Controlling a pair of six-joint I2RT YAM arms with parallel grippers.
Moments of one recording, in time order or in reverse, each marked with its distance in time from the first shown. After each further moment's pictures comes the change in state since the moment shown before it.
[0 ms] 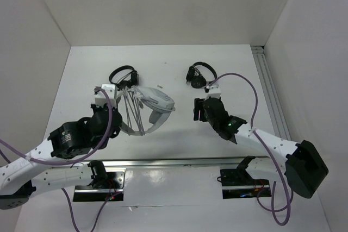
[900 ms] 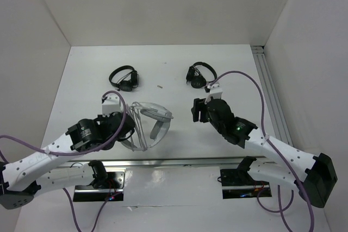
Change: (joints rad) left arm 0.062 0.098 -0.061 -0.316 0.204 -0.413; right arm 0.080 -0.174 0.093 -0.166 0.007 -0.023
